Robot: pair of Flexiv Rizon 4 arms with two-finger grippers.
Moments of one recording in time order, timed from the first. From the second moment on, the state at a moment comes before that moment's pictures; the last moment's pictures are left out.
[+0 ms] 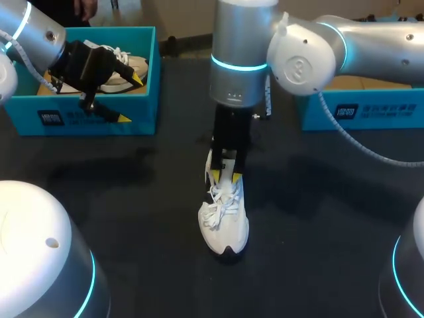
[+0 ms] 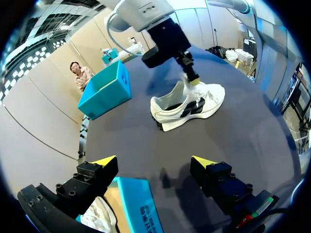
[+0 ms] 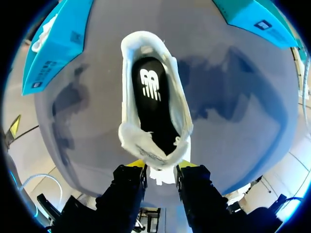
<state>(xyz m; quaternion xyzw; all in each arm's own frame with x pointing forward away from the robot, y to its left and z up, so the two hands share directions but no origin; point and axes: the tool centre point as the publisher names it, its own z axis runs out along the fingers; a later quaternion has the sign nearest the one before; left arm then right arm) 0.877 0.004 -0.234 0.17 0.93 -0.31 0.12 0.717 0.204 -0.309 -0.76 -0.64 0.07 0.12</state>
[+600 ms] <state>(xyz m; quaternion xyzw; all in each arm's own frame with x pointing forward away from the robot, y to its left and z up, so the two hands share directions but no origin) 0.877 0.004 -0.234 0.17 0.93 -0.31 0.12 0.734 0.206 -0.303 -0.75 -0.65 0.08 0.10</state>
